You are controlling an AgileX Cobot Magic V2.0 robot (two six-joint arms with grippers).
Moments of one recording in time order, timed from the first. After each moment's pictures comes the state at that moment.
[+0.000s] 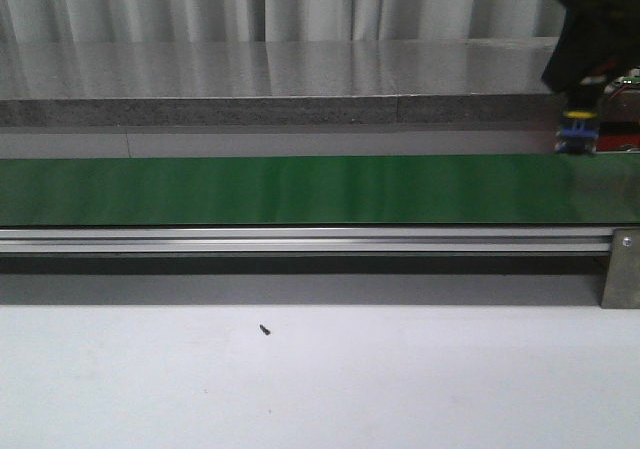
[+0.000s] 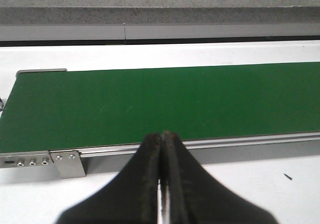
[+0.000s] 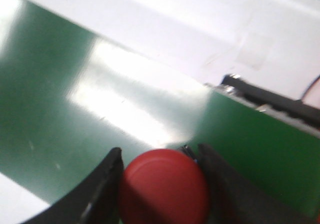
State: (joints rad) left arm -0.08 0.57 -0.55 -0.26 0.50 0.19; right arm -0.03 1.63 -1.31 0.48 0.77 -0.62
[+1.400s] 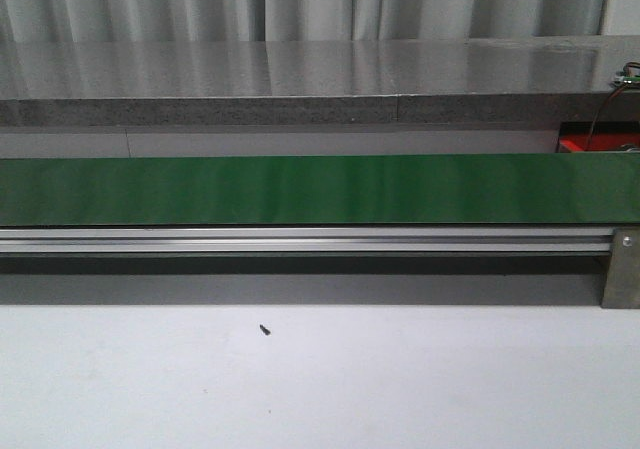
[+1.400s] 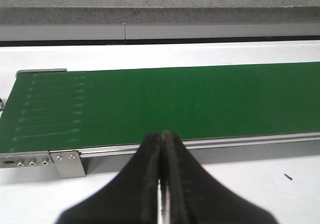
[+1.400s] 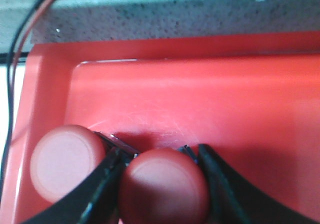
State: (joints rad) left arm -0.08 0.57 -0.55 -0.26 0.50 0.19; right arm -0.43 2.26 -1.91 0.55 0.73 -0.61
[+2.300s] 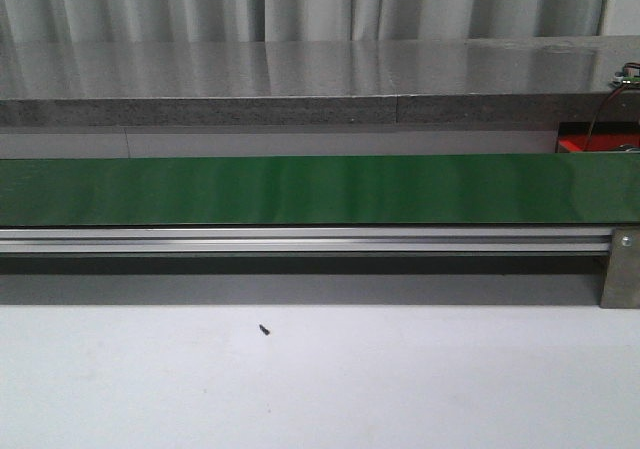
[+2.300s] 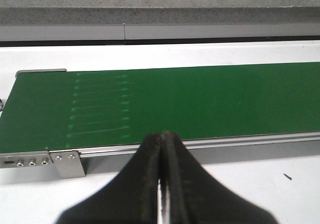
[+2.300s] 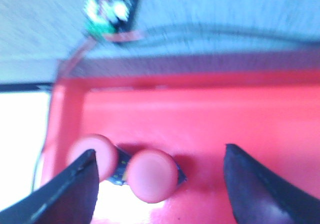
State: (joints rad) left arm -0.08 0.57 -0.55 -0.26 0.50 0.19; right arm -0.47 2.12 -1.91 0.56 0.77 -0.62
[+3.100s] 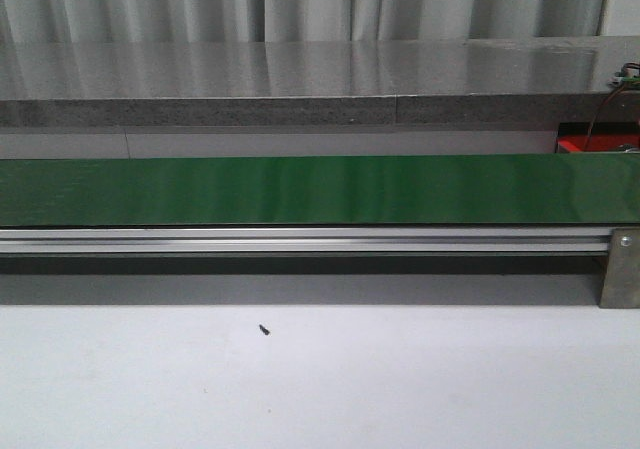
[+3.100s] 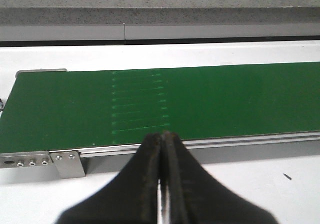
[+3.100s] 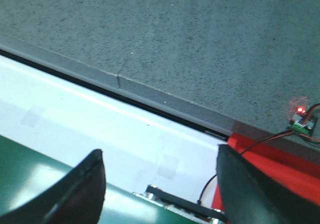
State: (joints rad) left arm -0.08 0.57 -0.55 -0.26 0.50 0.19; right arm -0.11 1.47 -1.46 0.57 0.69 -0.70
